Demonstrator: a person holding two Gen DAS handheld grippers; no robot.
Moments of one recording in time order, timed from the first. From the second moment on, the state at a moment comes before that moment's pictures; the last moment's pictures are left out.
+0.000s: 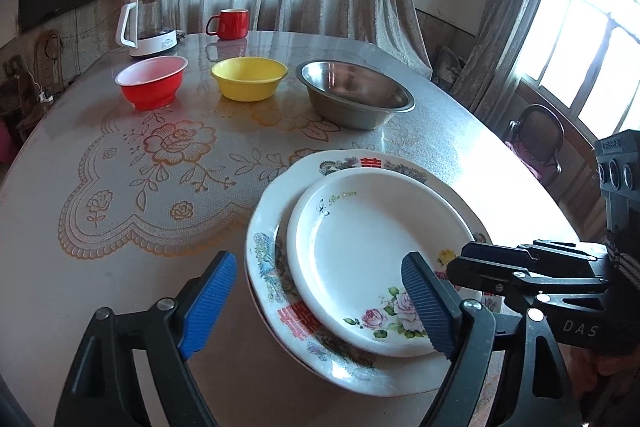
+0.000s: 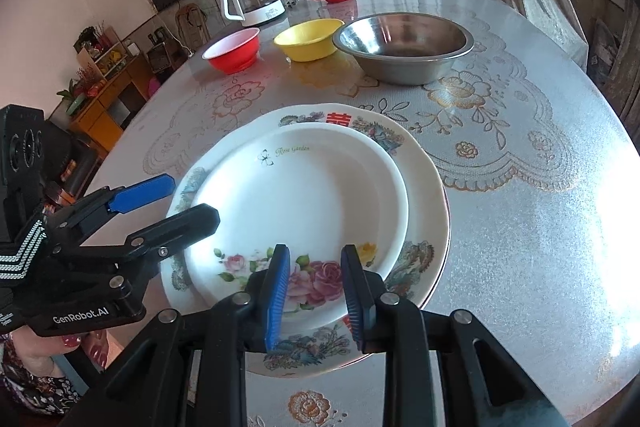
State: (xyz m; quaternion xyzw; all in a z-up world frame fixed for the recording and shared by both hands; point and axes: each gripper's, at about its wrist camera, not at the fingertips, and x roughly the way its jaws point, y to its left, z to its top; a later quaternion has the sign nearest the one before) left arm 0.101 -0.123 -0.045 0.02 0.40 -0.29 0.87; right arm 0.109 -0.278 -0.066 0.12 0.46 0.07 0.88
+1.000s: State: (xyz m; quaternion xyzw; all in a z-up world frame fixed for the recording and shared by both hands) left arm 0.196 -0.134 -0.006 -0.03 0.41 -0.26 0.87; right arm 0.144 -0.394 -0.048 0.22 0.38 -0.01 0.90
